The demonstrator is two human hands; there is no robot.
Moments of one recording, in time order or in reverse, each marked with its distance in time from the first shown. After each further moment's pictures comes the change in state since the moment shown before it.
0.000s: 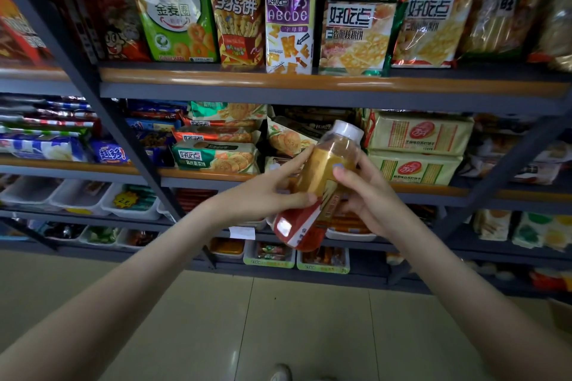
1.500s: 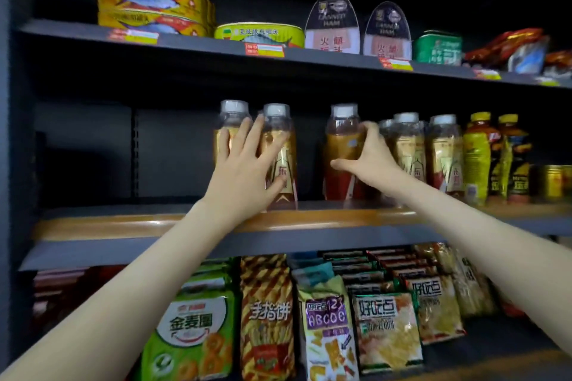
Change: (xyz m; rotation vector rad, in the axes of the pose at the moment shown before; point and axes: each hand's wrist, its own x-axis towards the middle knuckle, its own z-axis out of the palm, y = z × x) left_hand 0.063 0.243 -0.345 1.304 1.284 0.921; right_hand 0.211 -0.382 0.131 -1.146 0.778 -0.808
